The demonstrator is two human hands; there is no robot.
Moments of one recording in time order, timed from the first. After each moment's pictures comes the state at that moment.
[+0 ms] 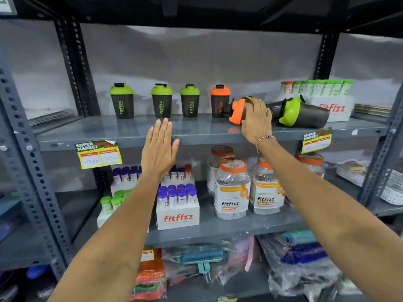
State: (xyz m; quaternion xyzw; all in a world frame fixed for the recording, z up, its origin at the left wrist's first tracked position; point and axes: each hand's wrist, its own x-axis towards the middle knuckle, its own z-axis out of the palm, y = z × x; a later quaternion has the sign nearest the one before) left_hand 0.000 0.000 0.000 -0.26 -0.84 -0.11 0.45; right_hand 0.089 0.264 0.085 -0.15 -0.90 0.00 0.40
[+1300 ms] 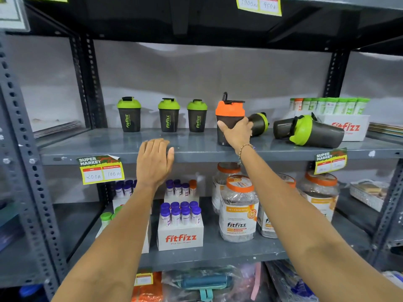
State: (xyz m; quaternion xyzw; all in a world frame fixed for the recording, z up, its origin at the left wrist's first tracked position) left_hand -0.025 -0.017 0.019 -0.23 -0.79 -0.12 0.56; right_hand 0.024 0.213 0.104 -0.17 -0.80 0.42 0.39
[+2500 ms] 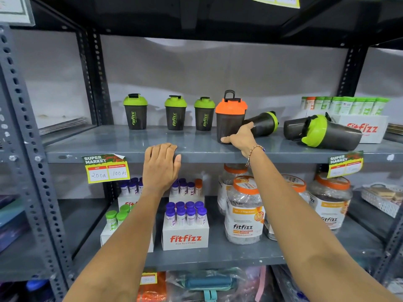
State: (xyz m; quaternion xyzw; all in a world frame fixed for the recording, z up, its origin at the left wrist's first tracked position) left_hand -0.024 -0.015 -0.001 -0.22 -0.79 -0.10 0.56; right_hand 0.011 0.220 0.094 -0.16 -0.81 0.50 0.25
